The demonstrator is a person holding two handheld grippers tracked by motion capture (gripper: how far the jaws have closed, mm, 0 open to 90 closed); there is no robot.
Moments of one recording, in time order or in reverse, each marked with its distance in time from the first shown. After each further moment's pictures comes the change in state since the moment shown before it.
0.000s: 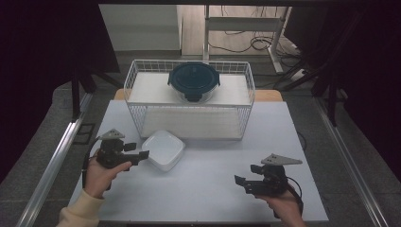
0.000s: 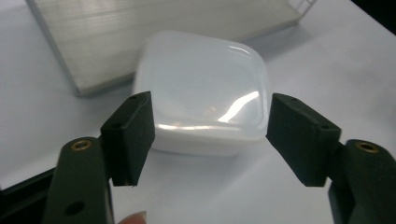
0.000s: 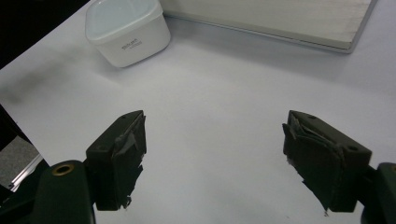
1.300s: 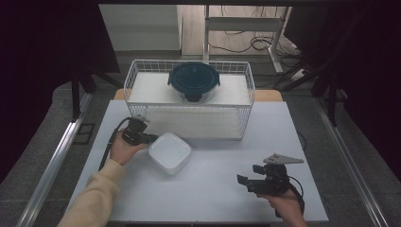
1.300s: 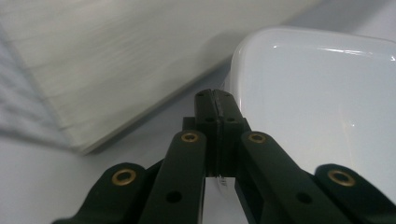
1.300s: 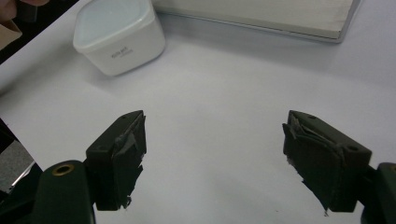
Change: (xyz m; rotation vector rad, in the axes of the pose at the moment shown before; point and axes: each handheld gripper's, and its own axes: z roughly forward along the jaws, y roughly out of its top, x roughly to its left) left arm 0.032 0.041 0.094 0.226 0.009 0.140; right arm -0.010 -0.004 0.002 0.011 -0.009 0.033
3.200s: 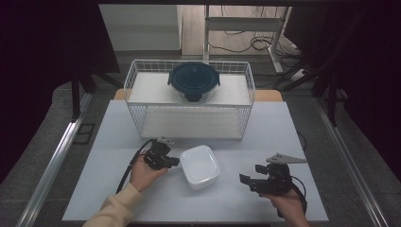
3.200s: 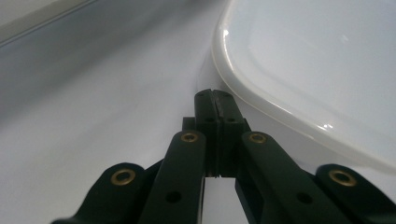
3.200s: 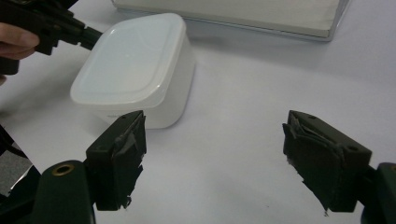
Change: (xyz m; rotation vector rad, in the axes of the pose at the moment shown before) left arm -0.095 -0.017 0.022 0.044 -0.108 0.000; right arm -0.006 -0.001 -0.004 -0.006 -0.008 0.012
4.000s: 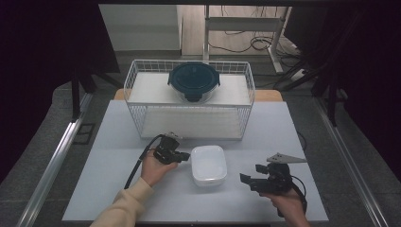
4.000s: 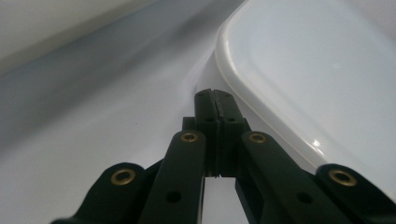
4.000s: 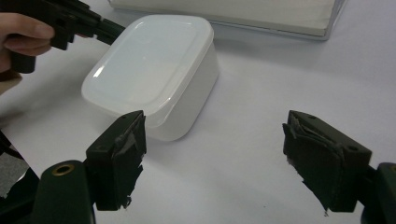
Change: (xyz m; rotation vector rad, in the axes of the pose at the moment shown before) left arm -0.005 0.019 0.010 -0.063 -0.054 -0.004; right arm -0.003 0.000 0.001 0.001 -0.005 0.007
